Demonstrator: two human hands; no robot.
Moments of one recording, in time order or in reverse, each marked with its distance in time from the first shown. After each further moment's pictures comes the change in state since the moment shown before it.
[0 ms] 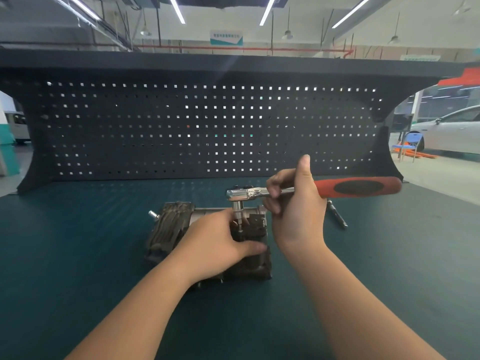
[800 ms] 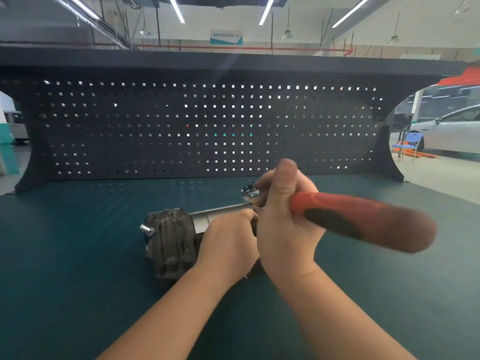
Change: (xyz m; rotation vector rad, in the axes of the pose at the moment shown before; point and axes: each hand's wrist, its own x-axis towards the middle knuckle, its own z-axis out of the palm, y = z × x) left_hand 0.006 0.024 0.029 0.231 0.158 0.113; right_hand -0.037 -0.003 0.022 -0.259 0.013 -0.488
